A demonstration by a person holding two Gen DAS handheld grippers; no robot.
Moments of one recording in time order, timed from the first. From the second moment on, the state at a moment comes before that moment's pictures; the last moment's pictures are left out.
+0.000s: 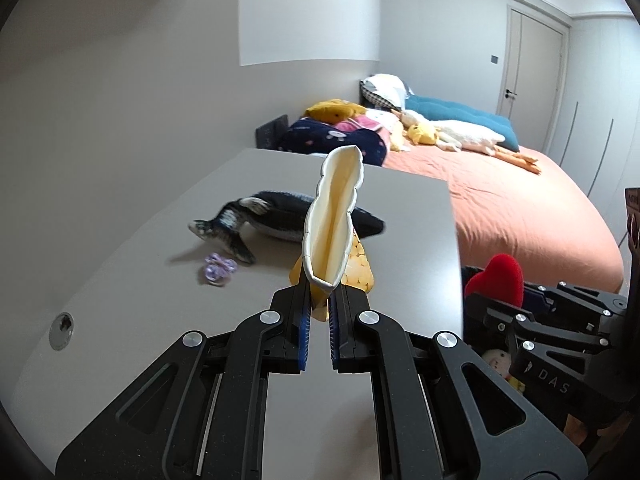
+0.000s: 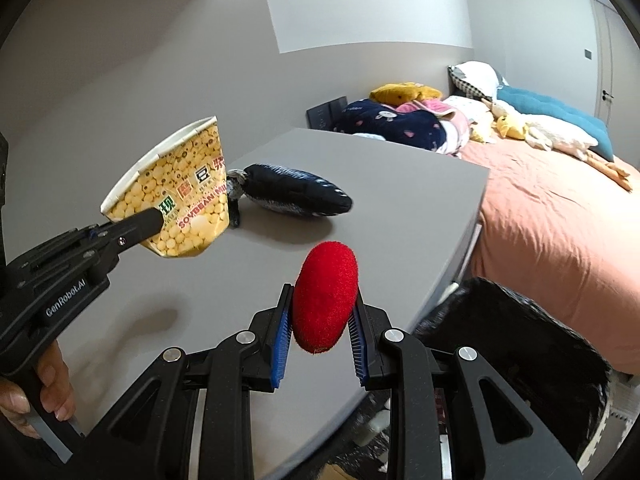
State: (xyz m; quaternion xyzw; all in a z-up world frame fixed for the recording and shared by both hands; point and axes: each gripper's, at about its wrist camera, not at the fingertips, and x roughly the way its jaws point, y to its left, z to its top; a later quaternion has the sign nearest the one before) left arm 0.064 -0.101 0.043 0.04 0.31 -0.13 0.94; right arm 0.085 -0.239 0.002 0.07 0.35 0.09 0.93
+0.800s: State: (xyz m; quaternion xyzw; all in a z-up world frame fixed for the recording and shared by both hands) left arm 0.011 -0.204 0.027 0.08 0.31 -0.23 0.92; right arm 0.007 -0.334 -0.003 0.10 0.33 0.00 0.94
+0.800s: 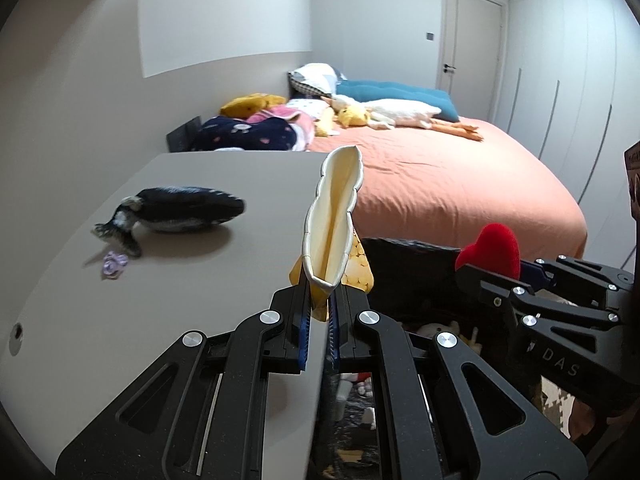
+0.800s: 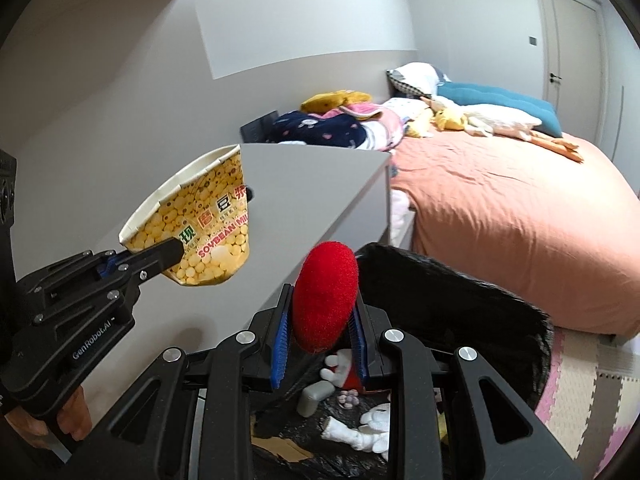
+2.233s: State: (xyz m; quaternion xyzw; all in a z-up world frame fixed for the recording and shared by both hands) left arm 0.007 -0.272 -0.013 0.14 0.39 -0.25 0.88; right arm -0.040 -0.437 -0.017 0.17 0.31 -0.13 0.93
